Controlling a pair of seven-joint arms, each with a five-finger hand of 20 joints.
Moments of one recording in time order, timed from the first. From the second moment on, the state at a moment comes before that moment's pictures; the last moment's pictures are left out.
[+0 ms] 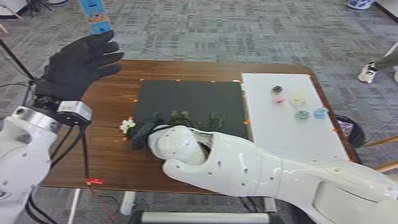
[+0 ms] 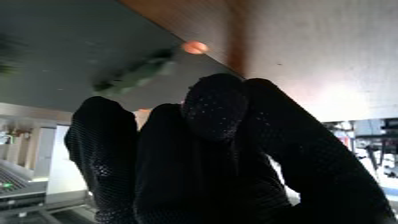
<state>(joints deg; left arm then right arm) 107.5 -42.4 -99.9 -119.8 36.5 -2.3 4.8 -40.9 -80.1 9.5 -86.5 -120.2 -25.7 30.1</state>
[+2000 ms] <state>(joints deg) 110.7 -43.8 -101.2 -120.1 36.6 -1.6 4.6 -48.1 -69.6 15.0 -96.0 -120.9 -4.6 23.7</state>
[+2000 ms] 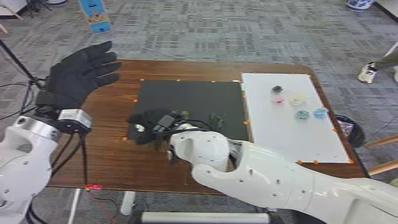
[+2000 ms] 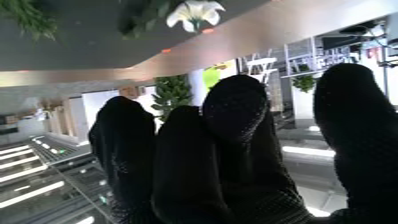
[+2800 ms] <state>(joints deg) 122.1 -50.2 -107.1 -124.5 36.7 0.9 5.5 -76.4 -36.7 57.2 -103.6 -126.1 12.5 37.9</state>
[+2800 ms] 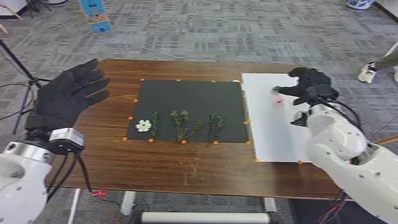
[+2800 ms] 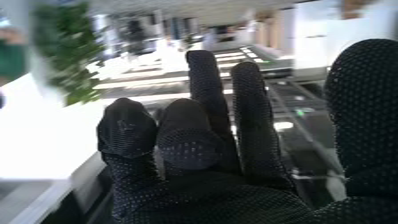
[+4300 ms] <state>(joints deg) 125.7 -51.5 -108.9 -125.8 36.9 1.4 5.8 -77.9 -33.8 48.4 -95.6 -130.1 16.1 38.1</state>
